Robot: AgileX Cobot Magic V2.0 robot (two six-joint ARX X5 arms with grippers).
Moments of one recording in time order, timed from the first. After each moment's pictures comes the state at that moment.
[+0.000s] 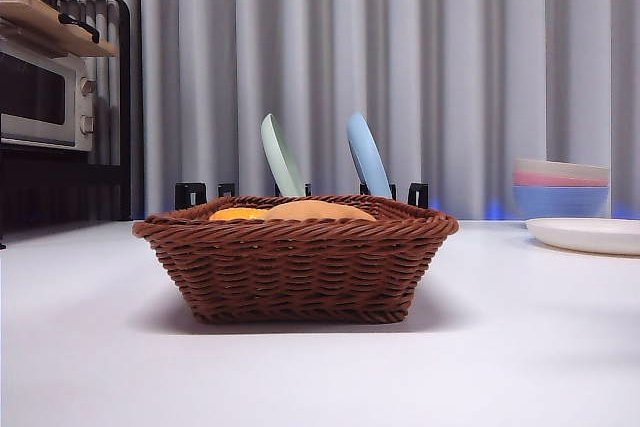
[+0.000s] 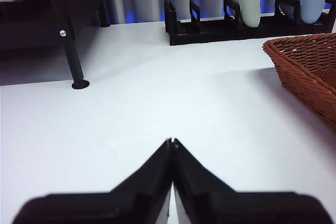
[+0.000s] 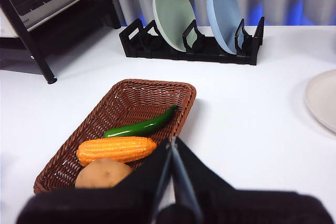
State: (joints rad) left arm -0.07 0.00 0.02 -0.19 0.00 0.03; right arm 0.79 0.48 0.75 -0.56 0.34 0.23
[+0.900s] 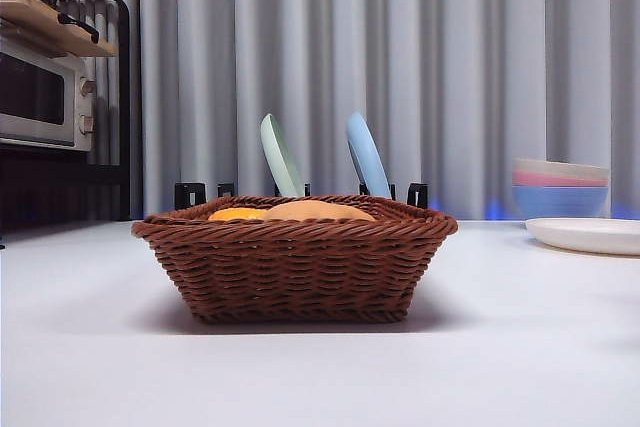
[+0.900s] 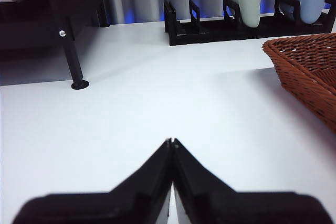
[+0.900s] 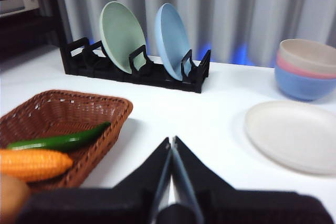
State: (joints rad) left arm -0.07 0.00 0.02 -0.19 0.00 0.03; right arm 0.33 0.32 0.29 -0.07 0.04 -0.05
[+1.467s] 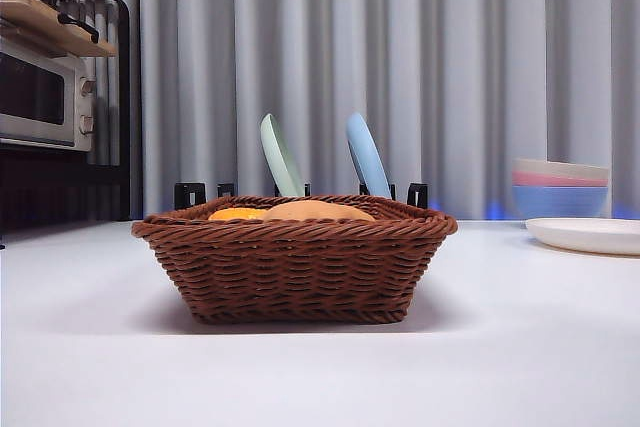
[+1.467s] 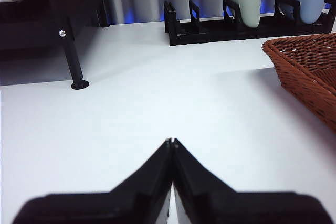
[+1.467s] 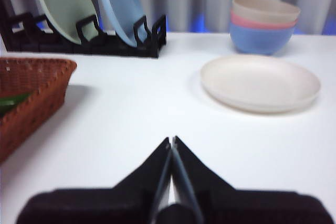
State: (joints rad) left arm -0.07 0.00 0.02 -0.19 0.00 0.03; right arm 0.09 0.14 0.04 -0.04 -0.05 -0.04
